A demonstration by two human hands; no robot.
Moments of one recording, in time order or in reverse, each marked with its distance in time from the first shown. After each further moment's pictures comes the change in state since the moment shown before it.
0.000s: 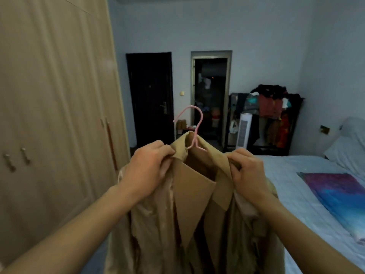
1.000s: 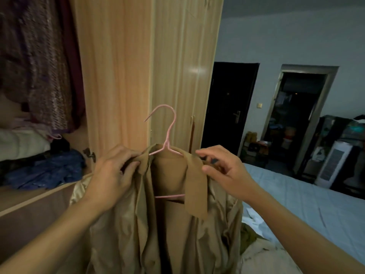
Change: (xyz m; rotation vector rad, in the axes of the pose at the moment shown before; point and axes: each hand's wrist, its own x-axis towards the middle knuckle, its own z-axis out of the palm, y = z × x) left_hand -0.309 -0.155 -0.323 0.229 0.305 -0.375; right_hand -0.002 -0.368 0.201 0.642 -0.519 -0.336
